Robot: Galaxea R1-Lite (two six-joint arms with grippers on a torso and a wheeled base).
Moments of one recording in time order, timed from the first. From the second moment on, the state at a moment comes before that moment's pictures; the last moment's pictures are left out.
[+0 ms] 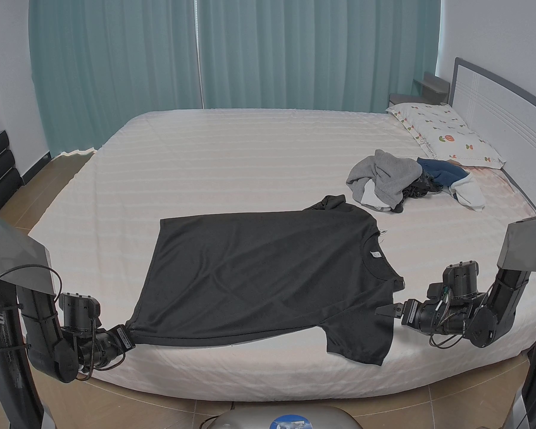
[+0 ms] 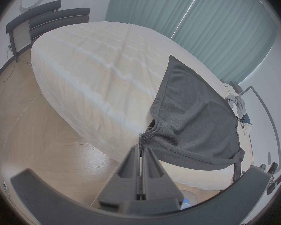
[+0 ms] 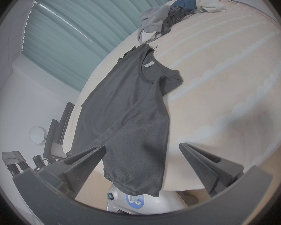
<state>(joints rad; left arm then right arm) 0.01 2.25 -0.19 -1.25 -0.04 -0.57 0.15 2.23 -0.46 -1.05 0.32 0.55</state>
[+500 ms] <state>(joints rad) 0.01 2.26 -0.19 -1.25 -0.04 -0.57 0.19 2.32 -0.44 -1.20 0.32 0.56</state>
